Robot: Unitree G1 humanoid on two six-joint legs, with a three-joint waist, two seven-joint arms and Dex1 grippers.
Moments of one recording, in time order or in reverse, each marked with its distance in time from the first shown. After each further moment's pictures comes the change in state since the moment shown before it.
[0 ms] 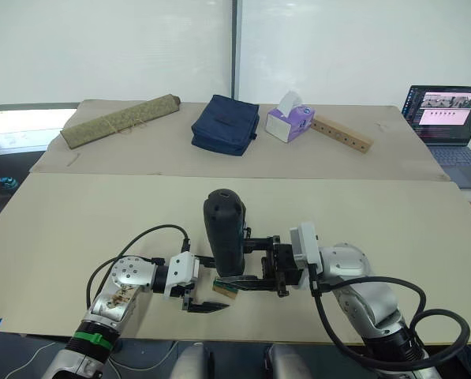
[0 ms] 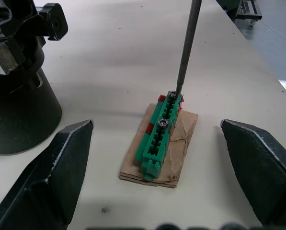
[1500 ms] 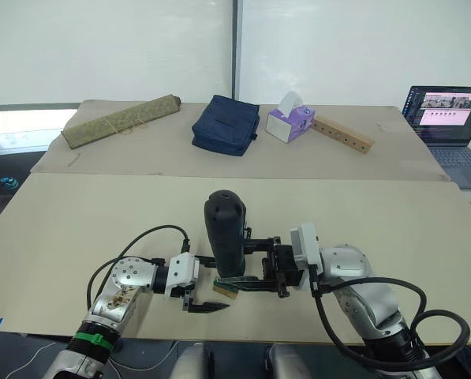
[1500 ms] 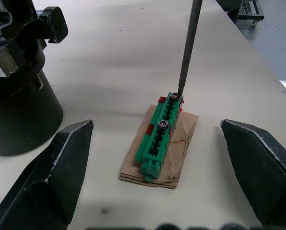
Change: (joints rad) left arm 0.003 -0.004 -0.001 0.009 -0.001 -0.020 0.005; right arm 0.007 -0.006 0.000 0.000 0.001 0.000 -0.002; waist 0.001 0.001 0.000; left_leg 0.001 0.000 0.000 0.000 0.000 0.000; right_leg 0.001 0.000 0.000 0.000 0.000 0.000
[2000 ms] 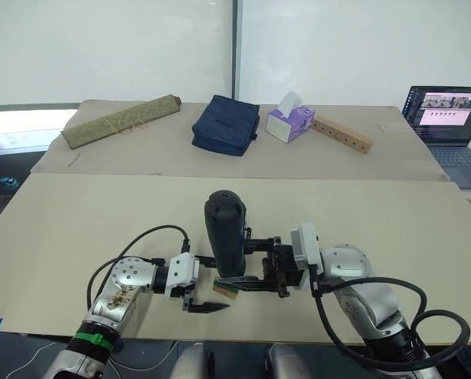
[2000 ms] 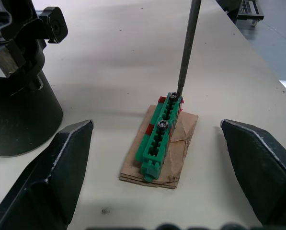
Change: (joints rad) left arm -0.001 0.000 0.000 0.000 0.000 0.006 -0.001; right arm 0.000 -0.001 -0.001 0.000 0.000 0.000 -0.001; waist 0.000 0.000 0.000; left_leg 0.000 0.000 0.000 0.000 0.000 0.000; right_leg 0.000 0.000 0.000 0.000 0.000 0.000
